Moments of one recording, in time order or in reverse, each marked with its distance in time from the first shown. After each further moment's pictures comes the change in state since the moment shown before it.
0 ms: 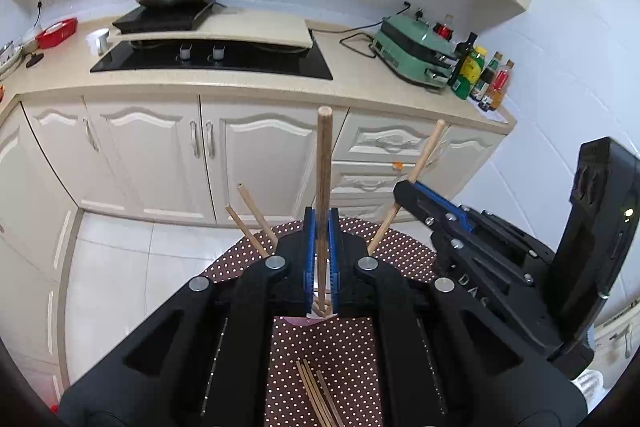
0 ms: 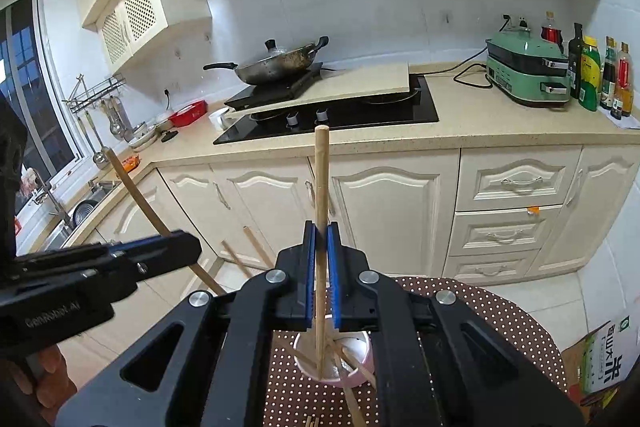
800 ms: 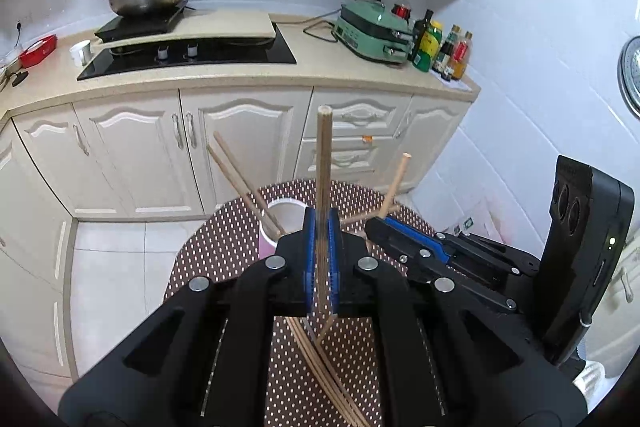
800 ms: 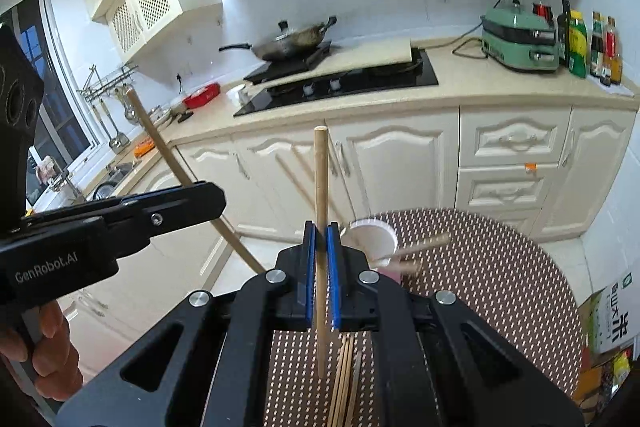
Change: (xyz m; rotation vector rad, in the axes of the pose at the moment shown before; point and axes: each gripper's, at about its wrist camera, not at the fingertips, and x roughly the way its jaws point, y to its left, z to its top) left arm -0.070 -0.027 -0.052 0.108 0.003 -0.074; right arm -0.073 0.035 -0.052 0.034 0.051 0.022
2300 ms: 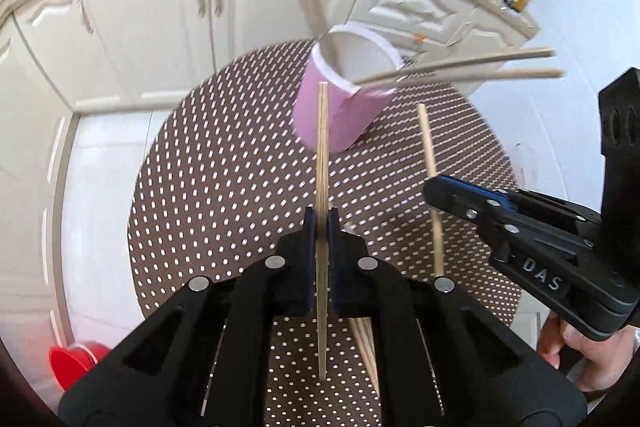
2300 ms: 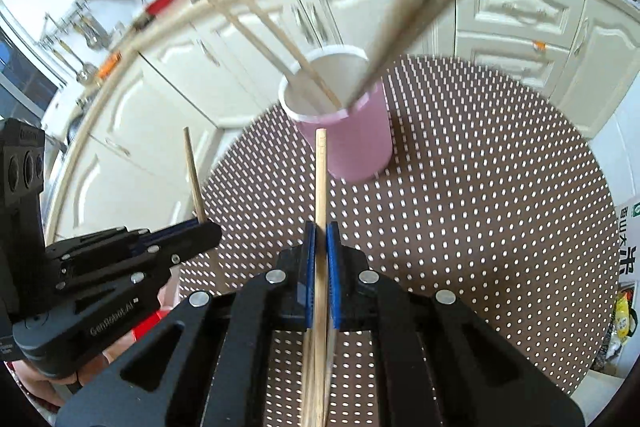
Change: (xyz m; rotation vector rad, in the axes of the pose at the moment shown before) left arm 0.109 0.059 -0.104 -0.139 0.339 0.054; right arm 0.071 -0.035 -0.062 0.097 0.432 -0.028
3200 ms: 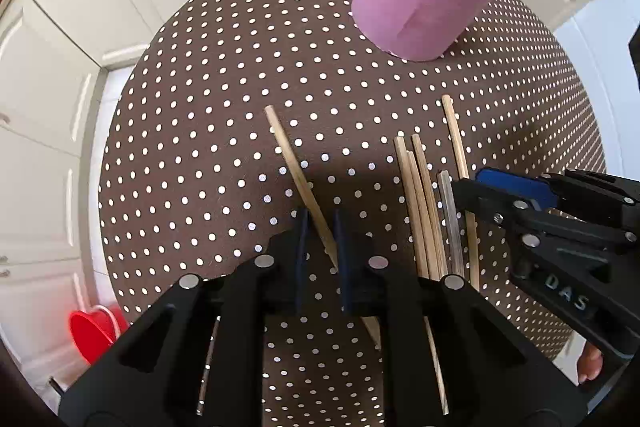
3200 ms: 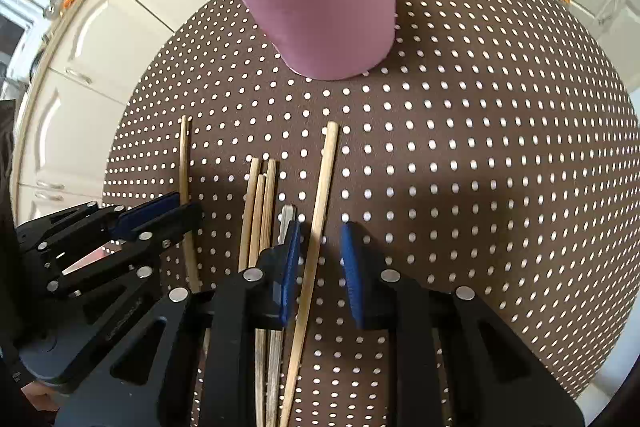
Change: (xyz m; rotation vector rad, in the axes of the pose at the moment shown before) left arm 0.115 0.020 -0.036 -0.062 0.211 0.169; right arm 0.117 -0.002 -0.027 -0.076 0.333 -0.108
